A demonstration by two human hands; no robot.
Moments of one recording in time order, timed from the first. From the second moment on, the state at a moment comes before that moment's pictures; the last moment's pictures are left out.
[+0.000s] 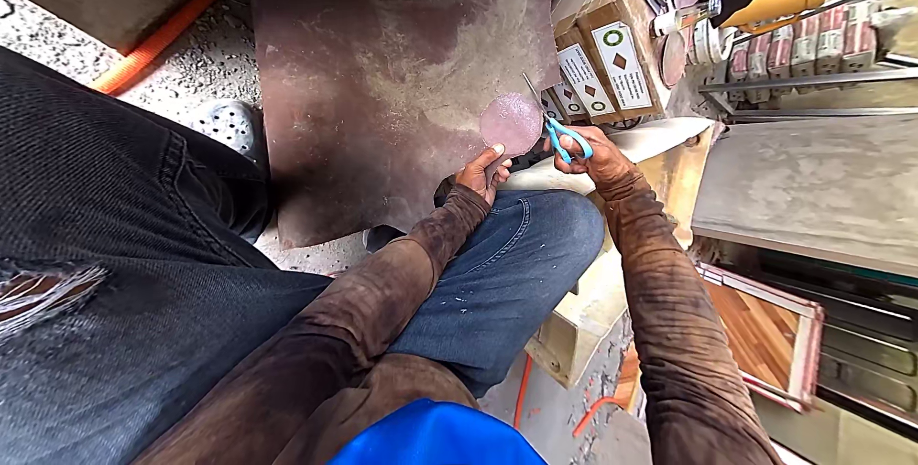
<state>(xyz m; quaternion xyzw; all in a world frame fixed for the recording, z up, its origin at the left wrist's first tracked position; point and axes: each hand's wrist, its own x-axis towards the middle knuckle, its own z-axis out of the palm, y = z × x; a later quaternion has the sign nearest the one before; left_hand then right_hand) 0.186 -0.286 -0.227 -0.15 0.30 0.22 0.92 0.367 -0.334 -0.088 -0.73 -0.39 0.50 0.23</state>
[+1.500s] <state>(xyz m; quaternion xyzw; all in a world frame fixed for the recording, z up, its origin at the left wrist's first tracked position) 0.149 -0.232 -0.126 0.26 0.32 0.32 0.85 0.292 -0.272 -0.044 -0.79 -0.30 0.08 0.52</state>
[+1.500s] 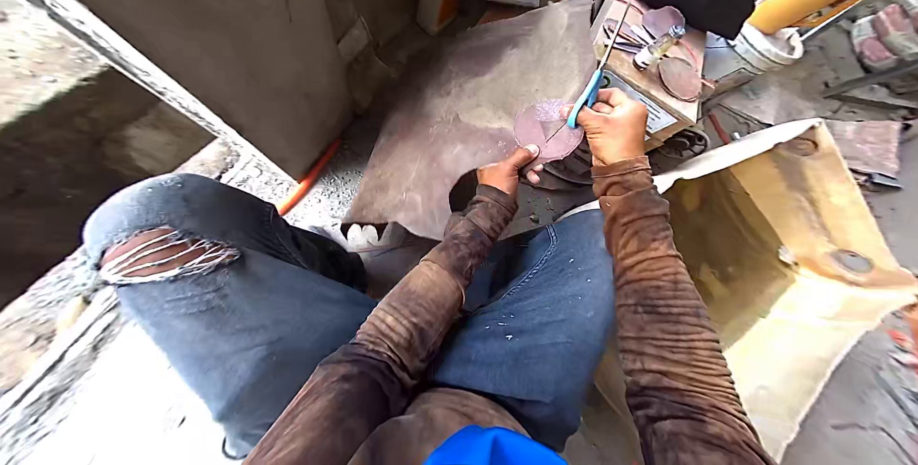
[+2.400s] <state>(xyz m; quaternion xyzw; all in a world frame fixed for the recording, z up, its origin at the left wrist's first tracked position) 0.055 -0.198 -0.261 0.27 0.34 0.40 0.81 0.153 -0.140 -0.253 -0.59 -0.01 0.23 0.77</state>
